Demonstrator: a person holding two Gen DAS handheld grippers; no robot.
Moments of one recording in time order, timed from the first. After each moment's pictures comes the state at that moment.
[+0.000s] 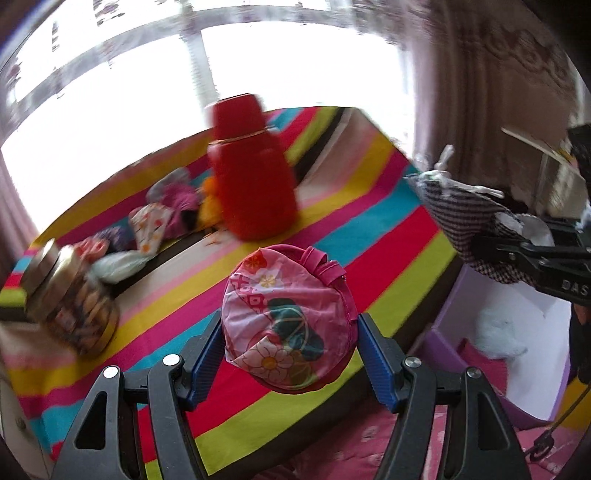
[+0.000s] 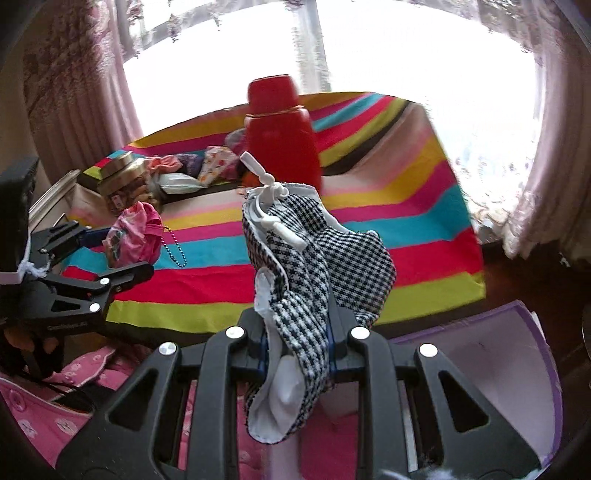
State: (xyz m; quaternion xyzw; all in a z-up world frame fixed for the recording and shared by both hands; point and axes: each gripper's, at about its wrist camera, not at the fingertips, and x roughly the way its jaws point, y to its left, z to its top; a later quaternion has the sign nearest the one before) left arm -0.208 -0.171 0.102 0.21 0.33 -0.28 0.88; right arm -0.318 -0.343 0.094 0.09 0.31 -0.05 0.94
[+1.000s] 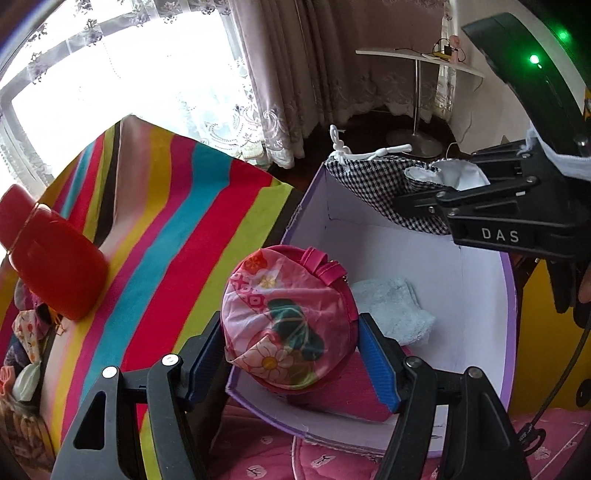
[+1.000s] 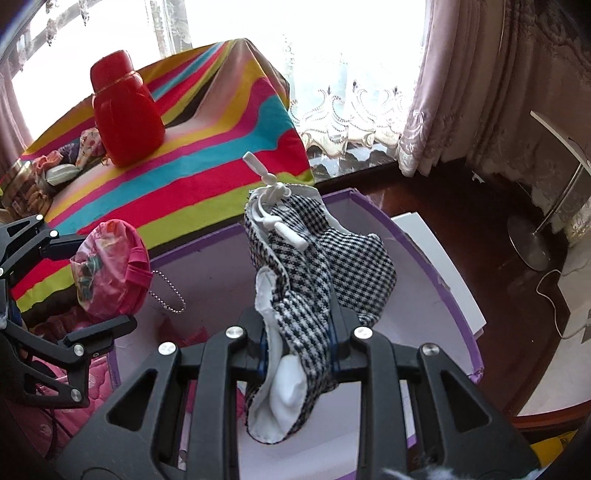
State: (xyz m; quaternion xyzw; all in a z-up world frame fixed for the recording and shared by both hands) left arm -0.278 -0.338 0.055 0.34 0.34 -0.47 0.74; right arm -0.397 -0.449 0.057 0.14 0.42 -0.23 0.87
